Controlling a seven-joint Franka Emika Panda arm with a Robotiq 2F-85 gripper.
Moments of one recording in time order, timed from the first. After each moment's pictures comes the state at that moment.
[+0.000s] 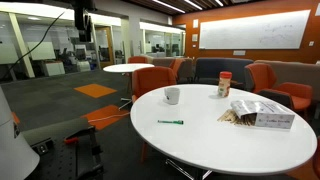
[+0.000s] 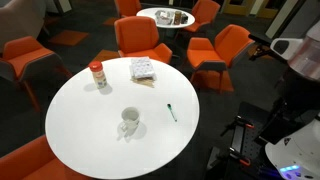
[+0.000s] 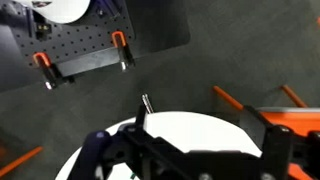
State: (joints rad) arm 0.16 -0.77 0.34 -2.59 0.34 1.79 0.58
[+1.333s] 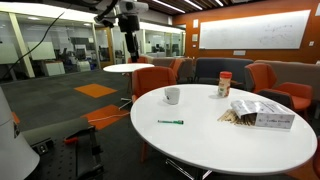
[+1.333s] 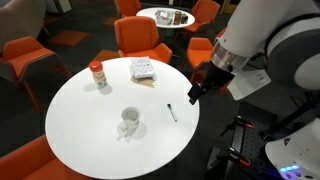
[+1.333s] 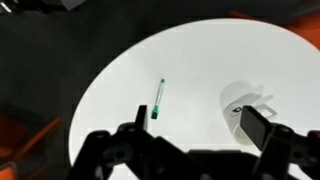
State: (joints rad) arm -0.07 -0.39 0.34 -2.58 0.13 2.34 0.64
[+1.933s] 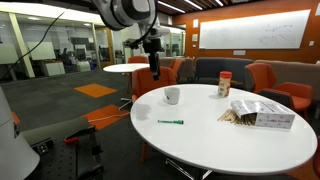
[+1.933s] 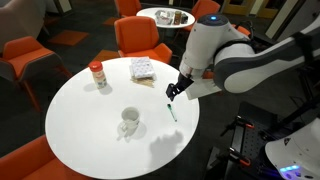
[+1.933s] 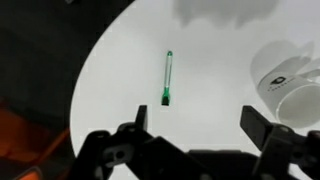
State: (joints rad) arm -0.08 0.00 0.25 -2.41 -0.17 2.51 0.93
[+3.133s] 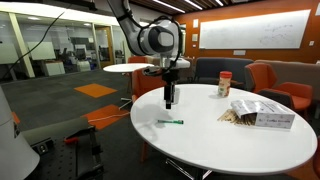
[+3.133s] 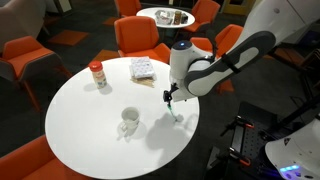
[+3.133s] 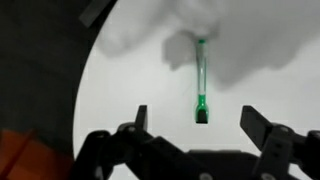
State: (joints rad) arm 0.09 0.37 -0.04 -2.23 -0.14 2.53 0.93
